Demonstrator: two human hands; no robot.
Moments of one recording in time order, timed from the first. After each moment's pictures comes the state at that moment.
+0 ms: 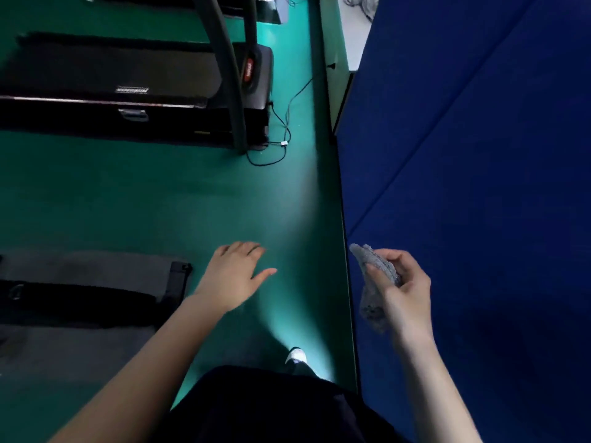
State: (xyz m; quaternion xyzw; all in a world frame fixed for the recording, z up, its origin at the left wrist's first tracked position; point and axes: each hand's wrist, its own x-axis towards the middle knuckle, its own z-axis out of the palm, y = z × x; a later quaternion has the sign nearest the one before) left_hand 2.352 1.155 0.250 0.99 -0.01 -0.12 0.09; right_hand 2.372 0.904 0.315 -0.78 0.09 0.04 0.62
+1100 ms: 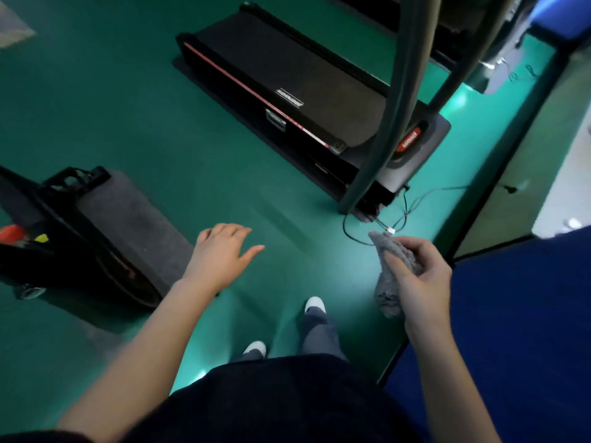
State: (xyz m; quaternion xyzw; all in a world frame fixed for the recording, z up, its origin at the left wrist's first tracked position) left_hand 2.620 1.420 0.233 0.90 0.41 -0.09 0.13; right_hand 2.820 1.225 0.310 -0.79 -0.19 0.20 0.55
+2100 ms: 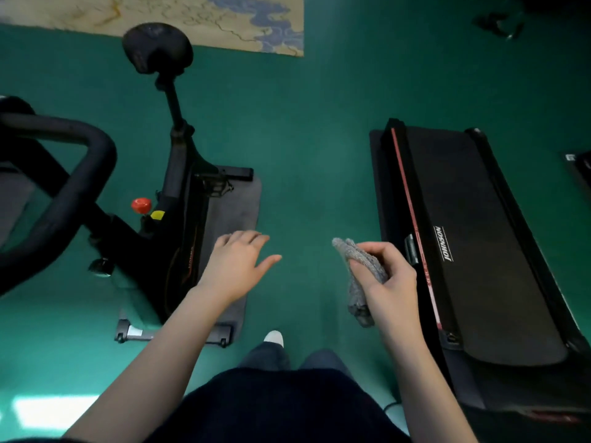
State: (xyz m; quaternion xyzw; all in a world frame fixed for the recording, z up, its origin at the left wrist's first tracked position) left_hand 2.600 1.689 0.256 0.68 0.72 0.02 0.13; right_hand 2.828 1.700 0.322 -0.59 -0.56 0.44 0.38
